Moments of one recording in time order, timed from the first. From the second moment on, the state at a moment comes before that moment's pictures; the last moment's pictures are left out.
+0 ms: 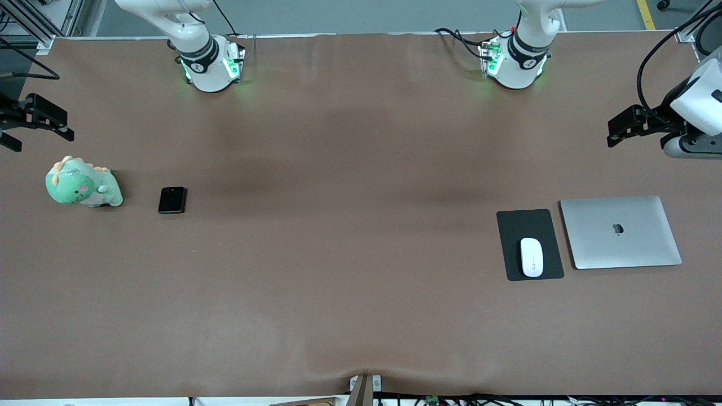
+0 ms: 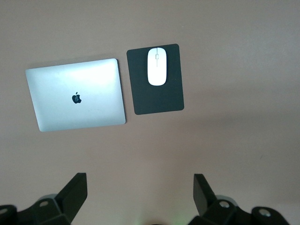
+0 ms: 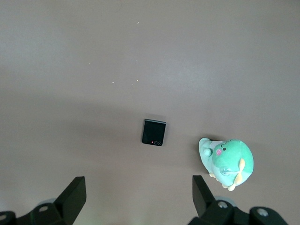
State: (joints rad) left arm 0.00 0.00 -0.09 -1.56 0.02 1.51 0.00; right arm 0.02 -0.06 -0.10 -1.61 0.01 1.54 -0.30
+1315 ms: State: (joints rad) left arm 0.00 0.01 -0.08 -1.55 0.02 1.52 0.00; right arm 0.03 -0.06 -0.10 -1.61 0.01 1.51 -0.29
